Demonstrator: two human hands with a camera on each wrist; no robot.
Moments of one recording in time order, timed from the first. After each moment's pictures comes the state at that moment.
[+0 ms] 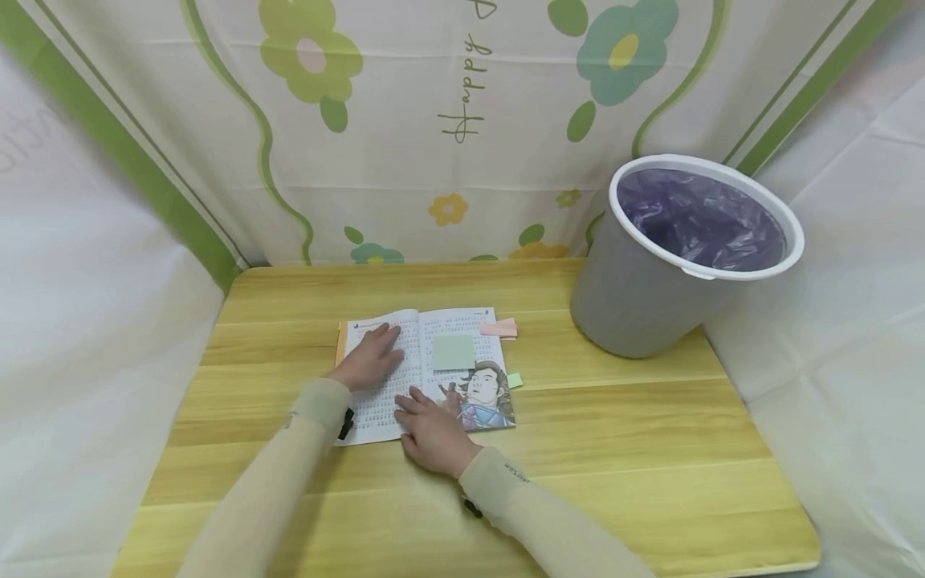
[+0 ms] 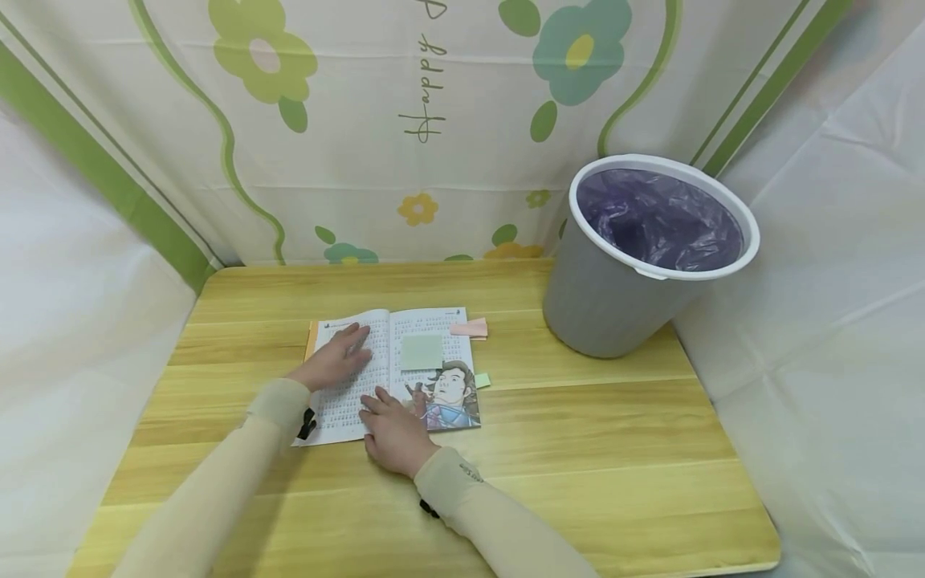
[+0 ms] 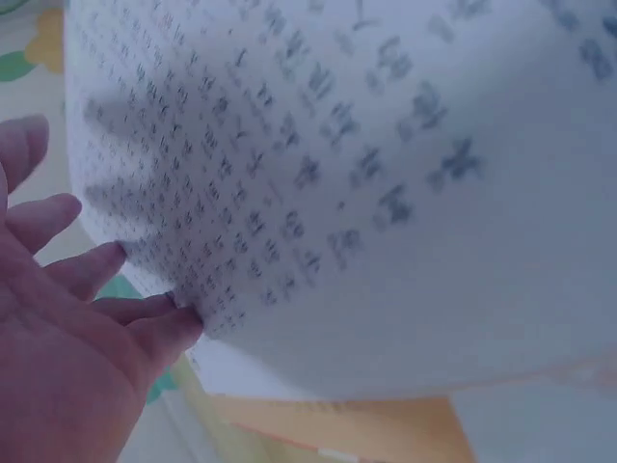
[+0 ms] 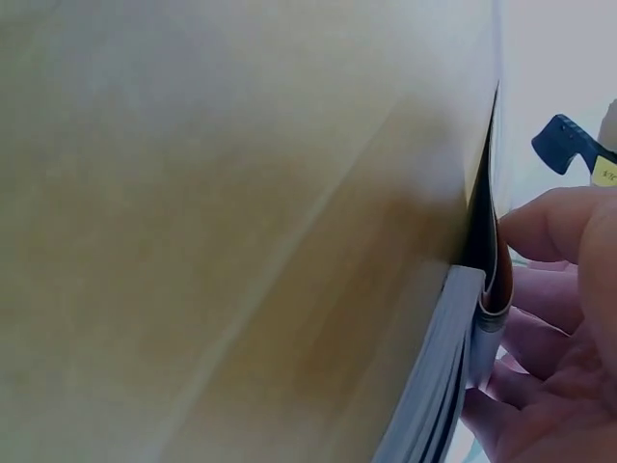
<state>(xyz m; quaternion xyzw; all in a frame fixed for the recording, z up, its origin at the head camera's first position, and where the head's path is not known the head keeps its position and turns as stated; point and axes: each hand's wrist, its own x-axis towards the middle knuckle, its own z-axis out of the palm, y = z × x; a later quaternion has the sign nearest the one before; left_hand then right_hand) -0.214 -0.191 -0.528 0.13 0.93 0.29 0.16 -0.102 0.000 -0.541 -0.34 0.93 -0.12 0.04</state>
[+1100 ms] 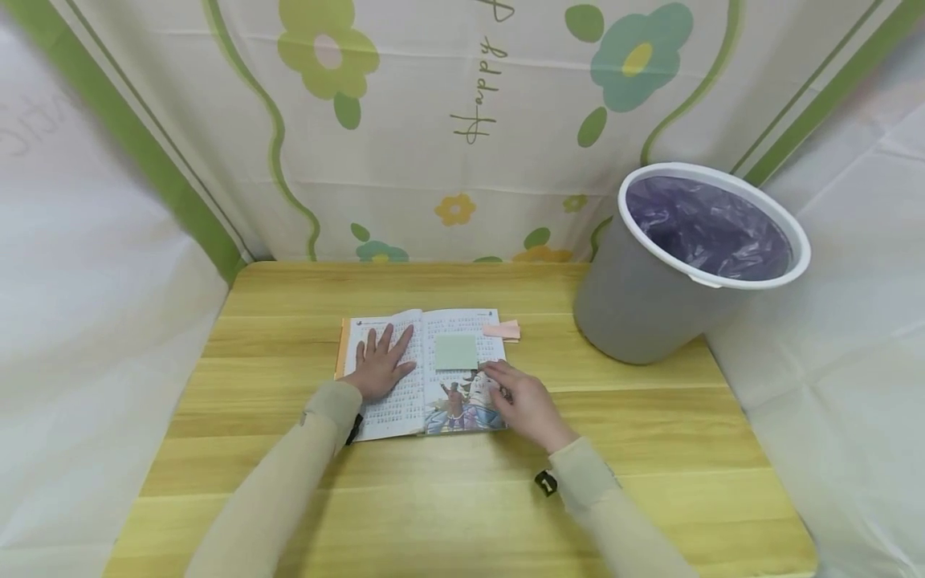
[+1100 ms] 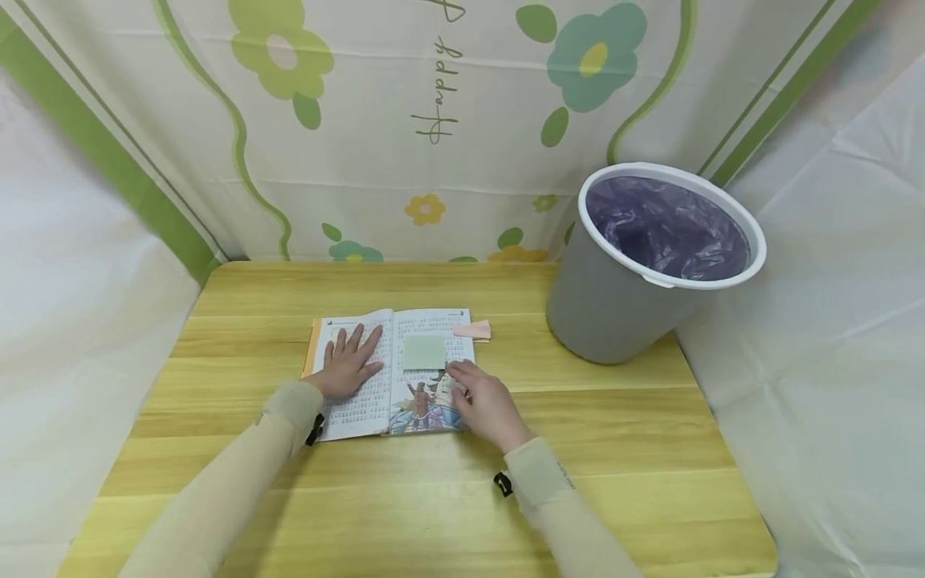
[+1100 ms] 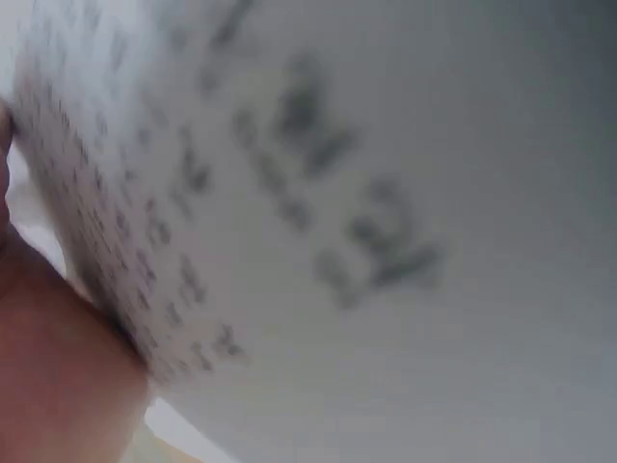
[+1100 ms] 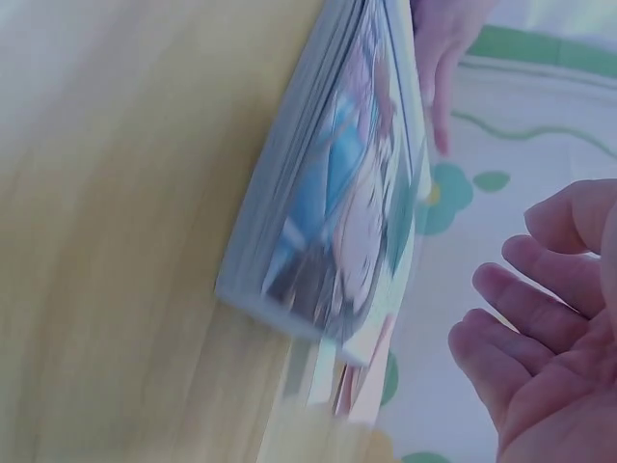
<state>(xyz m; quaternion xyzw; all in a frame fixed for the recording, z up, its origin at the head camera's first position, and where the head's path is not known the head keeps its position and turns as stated) -0.204 -0.184 -0.558 0.16 0.95 0.20 0.16 -0.132 0.121 -0.511 -0.24 0.90 -0.36 -0.03</state>
